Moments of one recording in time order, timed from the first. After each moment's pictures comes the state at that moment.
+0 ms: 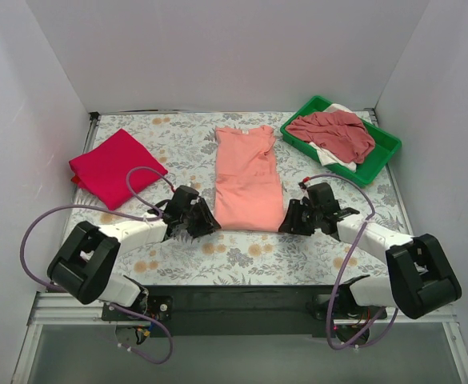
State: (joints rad) left arm -0.57 1.42 0.60 -0.05 0.14 -0.94; right arm 0.42 1.28 0.53 -0.17 -0.30 0.53
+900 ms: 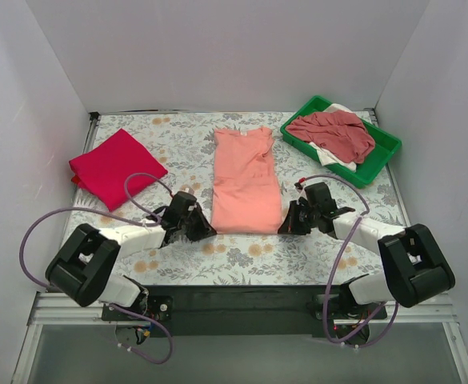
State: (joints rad) left arm -0.58 1.43 0.54 0.03 0.14 -0.95; right arm 0.42 1.38 0.54 -0.09 -0.36 0.52
